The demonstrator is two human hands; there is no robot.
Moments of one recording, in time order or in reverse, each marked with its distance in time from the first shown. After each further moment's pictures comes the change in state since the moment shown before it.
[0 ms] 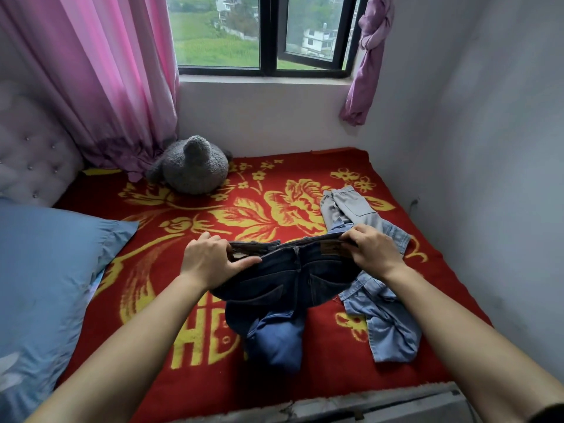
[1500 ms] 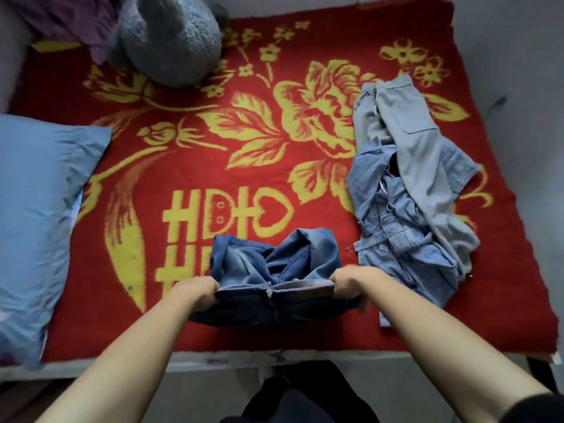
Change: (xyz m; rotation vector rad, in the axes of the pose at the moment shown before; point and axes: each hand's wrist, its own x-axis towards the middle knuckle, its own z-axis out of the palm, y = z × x) left_hand -0.009 0.024 0.190 -0.012 -1.457 -0.217; right_hand 0.044 0.061 0.215 -0.058 -1.513 0.108
